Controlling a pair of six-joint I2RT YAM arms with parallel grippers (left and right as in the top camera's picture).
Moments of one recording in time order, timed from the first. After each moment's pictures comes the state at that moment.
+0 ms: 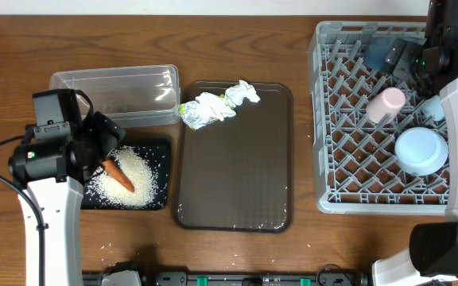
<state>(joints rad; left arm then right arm) 0.19 1.21 1.19 -1.10 0.04 -0.75 -0.06 1.72 1.84 -1.17 0.23 0.36</state>
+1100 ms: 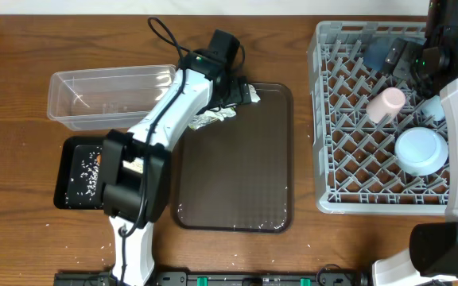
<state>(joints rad) -0.40 2.10 1.71 -0.86 0.04 -0.59 -0.06 1.72 1.84 -1.17 0.23 0.36</state>
